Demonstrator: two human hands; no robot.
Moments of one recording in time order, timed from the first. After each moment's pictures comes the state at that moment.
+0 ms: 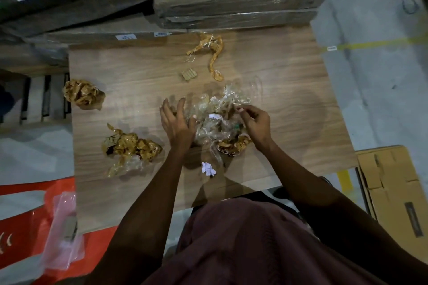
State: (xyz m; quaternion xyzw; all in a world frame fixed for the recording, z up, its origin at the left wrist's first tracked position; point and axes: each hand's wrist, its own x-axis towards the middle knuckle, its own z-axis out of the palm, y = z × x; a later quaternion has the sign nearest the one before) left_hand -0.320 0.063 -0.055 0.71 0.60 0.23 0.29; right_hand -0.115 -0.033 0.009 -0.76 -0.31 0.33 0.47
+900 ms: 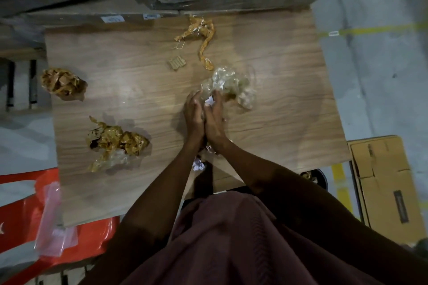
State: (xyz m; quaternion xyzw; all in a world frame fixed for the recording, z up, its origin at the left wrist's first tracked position) left_hand -0.243 0.028 -0.039 0.49 0.56 0.33 0.59; right_hand -0.196 -0.001 -0.011 -0.73 -0.27 0.44 0.46
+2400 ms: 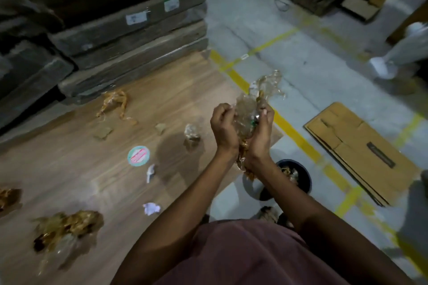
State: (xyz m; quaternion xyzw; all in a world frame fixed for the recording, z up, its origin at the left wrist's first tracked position) left_hand -0.061 -0.129 0.121 0.46 0.32 0.36 0.75; right_hand -0.043 -0.187 0.117 -0.56 -0.06 0.12 0.82
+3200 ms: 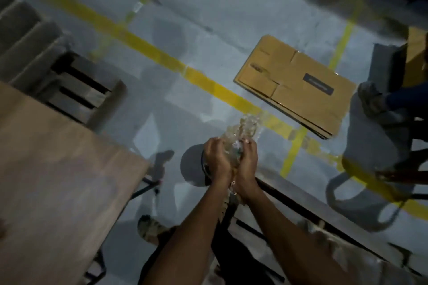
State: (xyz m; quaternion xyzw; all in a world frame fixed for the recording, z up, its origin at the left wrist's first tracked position) left_hand 0.217 -0.448 -0.132 0.56 0.46 0.06 0.69; right_hand 0.214 -0.498 -0.132 -0.65 0.29 0.08 0.70
